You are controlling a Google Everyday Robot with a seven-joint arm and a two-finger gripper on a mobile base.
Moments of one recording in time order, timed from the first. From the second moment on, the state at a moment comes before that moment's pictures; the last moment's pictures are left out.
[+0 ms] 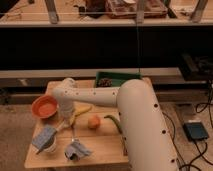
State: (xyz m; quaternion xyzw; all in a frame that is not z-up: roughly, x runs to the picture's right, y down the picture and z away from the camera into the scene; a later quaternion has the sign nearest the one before) arm -0.230 0.179 0.855 -0.30 -0.27 -0.45 0.80
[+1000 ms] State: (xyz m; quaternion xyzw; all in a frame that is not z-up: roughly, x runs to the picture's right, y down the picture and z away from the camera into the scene) arm -0.182 0.099 0.823 -0.32 -0.25 -0.42 0.81
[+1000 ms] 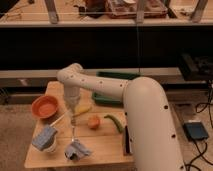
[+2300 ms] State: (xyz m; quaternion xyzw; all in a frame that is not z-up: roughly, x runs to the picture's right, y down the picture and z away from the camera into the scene) arm -0.298 0.036 0.833 -0.28 -0.28 -0.46 0.79
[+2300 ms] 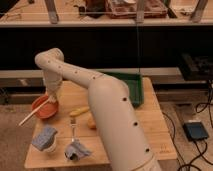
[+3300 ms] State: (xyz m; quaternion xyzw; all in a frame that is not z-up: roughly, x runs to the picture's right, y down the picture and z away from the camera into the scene) arm -0.292 0.028 0.864 -0.30 -0.24 -0.47 0.79
